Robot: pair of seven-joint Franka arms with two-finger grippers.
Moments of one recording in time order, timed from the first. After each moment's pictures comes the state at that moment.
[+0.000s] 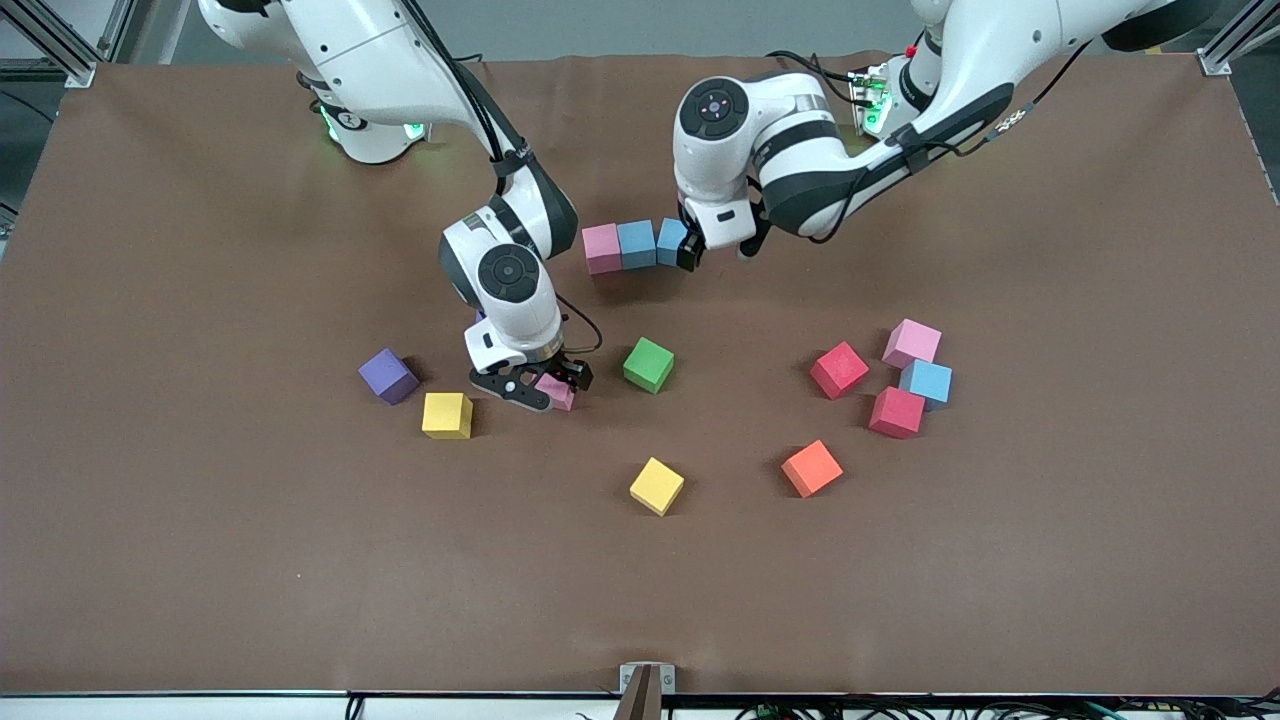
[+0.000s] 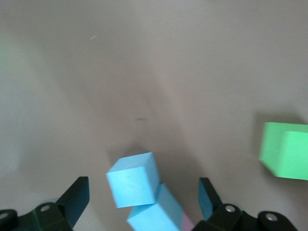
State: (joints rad) left arm 0.32 0.69 -1.35 -1.98 0.64 1.96 -2.36; right arm 0.71 0.58 -0.10 -1.84 0.02 2.45 0.99
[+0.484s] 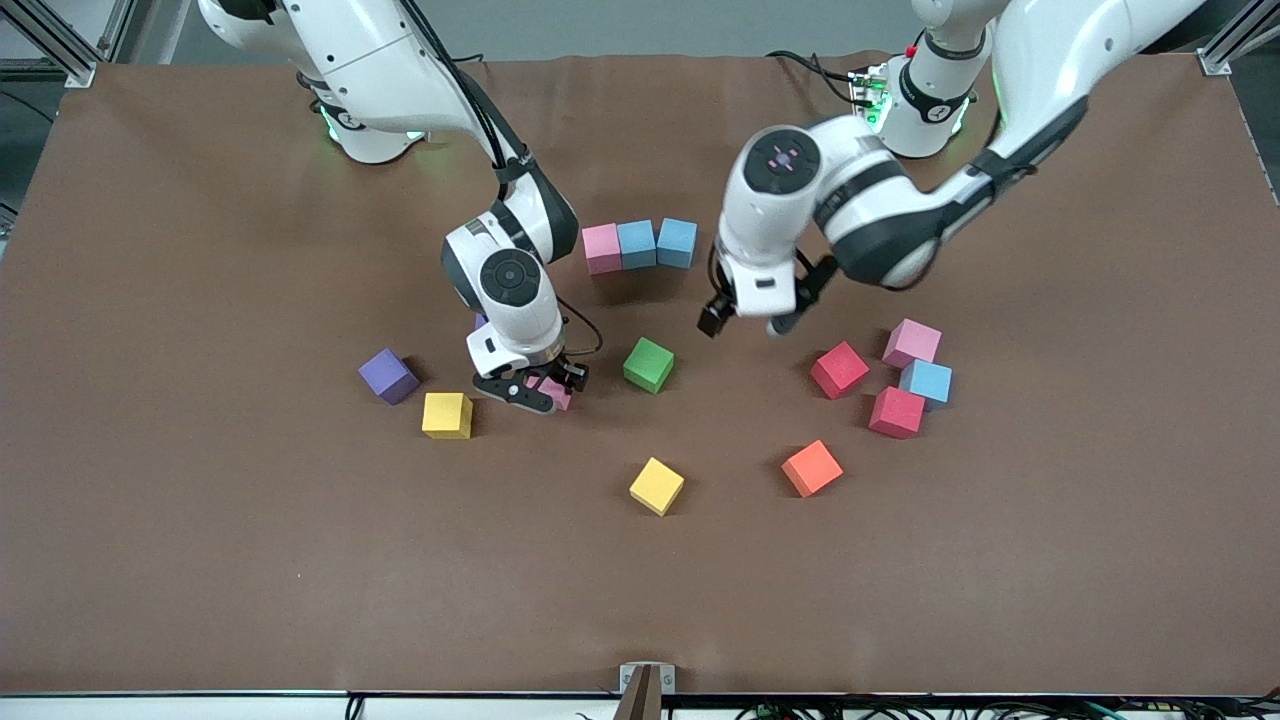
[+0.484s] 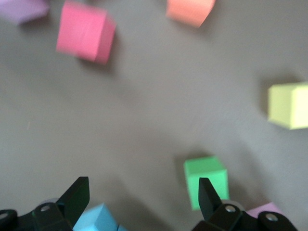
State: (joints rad) left arm 0.37 0.69 -1.23 -1.77 0.67 1.96 -1.88; right arm 0.71 0.60 -0.10 -1.84 0.02 2.47 0.96
